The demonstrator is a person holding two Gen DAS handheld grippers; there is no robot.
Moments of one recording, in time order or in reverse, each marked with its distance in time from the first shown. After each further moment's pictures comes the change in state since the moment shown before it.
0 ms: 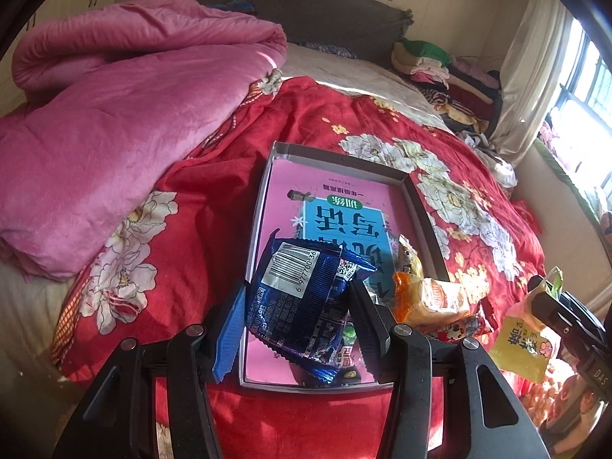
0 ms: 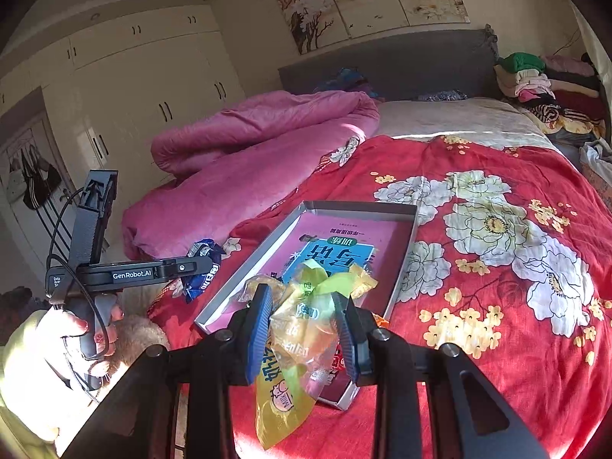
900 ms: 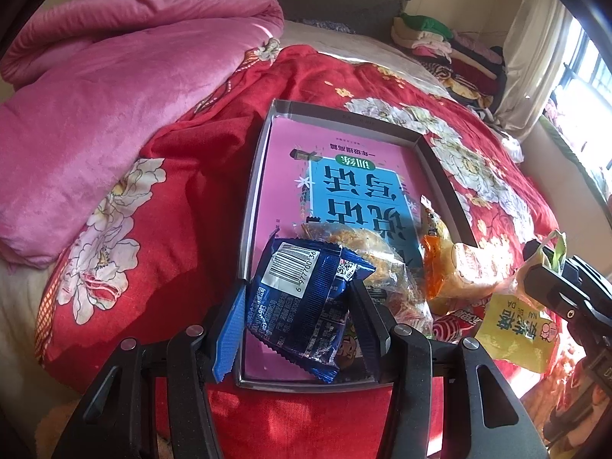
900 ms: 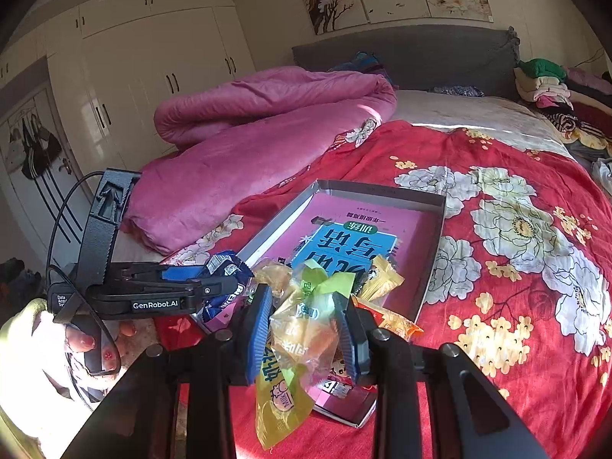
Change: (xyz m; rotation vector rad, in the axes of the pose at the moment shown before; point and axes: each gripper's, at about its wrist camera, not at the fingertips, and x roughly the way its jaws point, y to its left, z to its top) left arm 0.039 0.004 -0.017 0.031 0.081 0.015; right arm 0.050 0.022 -0.004 -0.096 0.077 -0.010
